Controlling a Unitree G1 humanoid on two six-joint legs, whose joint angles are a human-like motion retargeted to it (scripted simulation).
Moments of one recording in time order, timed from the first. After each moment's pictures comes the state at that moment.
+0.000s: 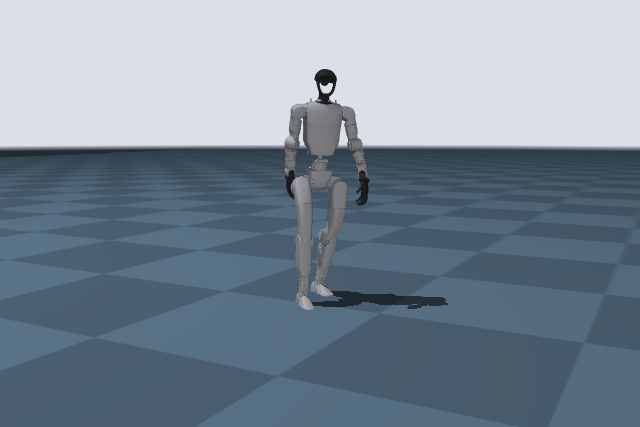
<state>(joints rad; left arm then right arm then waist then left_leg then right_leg) -0.28 0.20 0.22 1.40 0.73 -0.32 -0.16 0.26 -0.04 -0.71 1.70 -0.95 -0.16 0.02 -0.10 -0.01 -0.12 -0.03 -0.06 0.20 0.06 -0.22 0.05 -0.47 -0.01 0.00 0.23 0.13 0.01</state>
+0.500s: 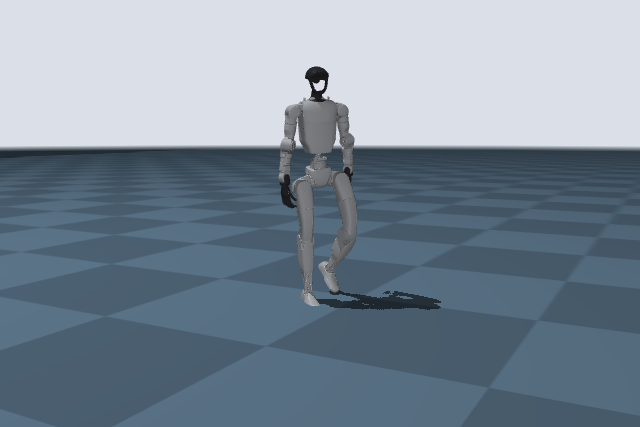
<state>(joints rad) 0.14 0.22 0.29 1.69 1.11 -0.11 -0.12 0.01 -0.17 -0.70 1.63 -0.92 -0.20 0.11 -0.03 -0.07 -0.15 -0.39 0.05 0.24 0.89 0.18 -0.04 -0.19 -0.05 -0.05 0.01 0.05 -0.10</state>
